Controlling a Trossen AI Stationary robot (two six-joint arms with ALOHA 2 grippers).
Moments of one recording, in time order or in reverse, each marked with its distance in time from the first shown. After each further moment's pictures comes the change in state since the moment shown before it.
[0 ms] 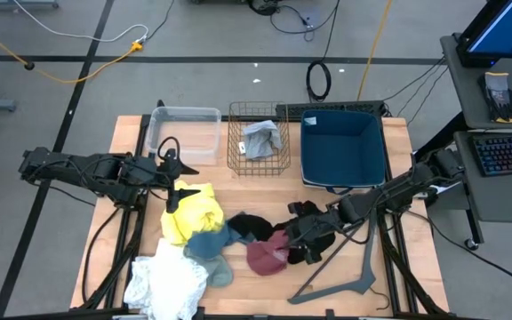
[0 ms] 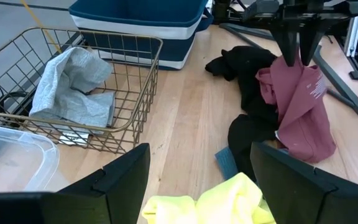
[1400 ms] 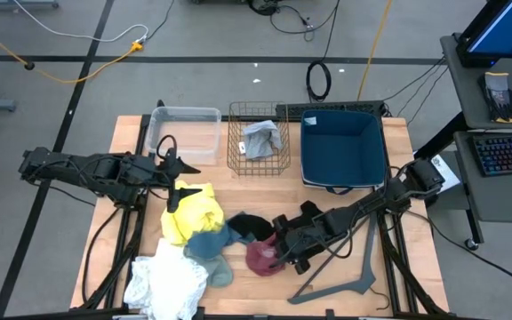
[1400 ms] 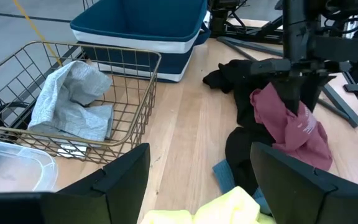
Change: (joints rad) left arm 0.000 0.000 0.000 0.049 -0.001 0.008; right arm 0.035 0.232 0.002 0.285 0.011 -0.213
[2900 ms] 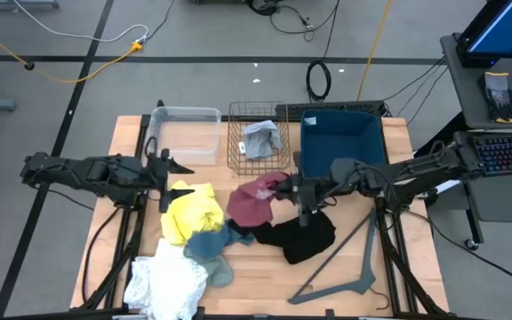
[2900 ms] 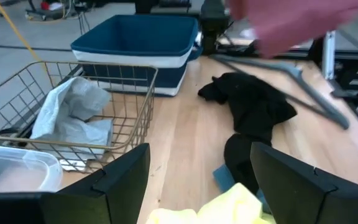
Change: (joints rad) left arm -0.002 -0.208 -0.147 0.069 0.025 0.067; right arm -0.259 -0.454 0.076 0.175 0.003 -0.413
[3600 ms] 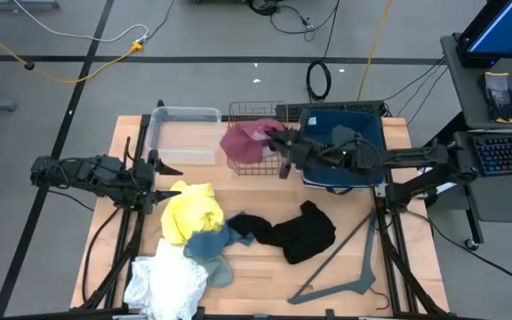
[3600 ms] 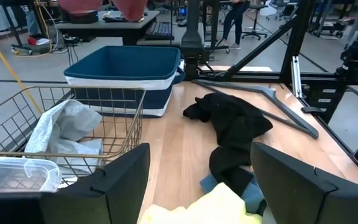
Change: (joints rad) left arm -0.056 -0.236 -0.075 -0.042 0.003 0.033; right arm -0.270 0.075 0.000 0.329 0.070 -0.230
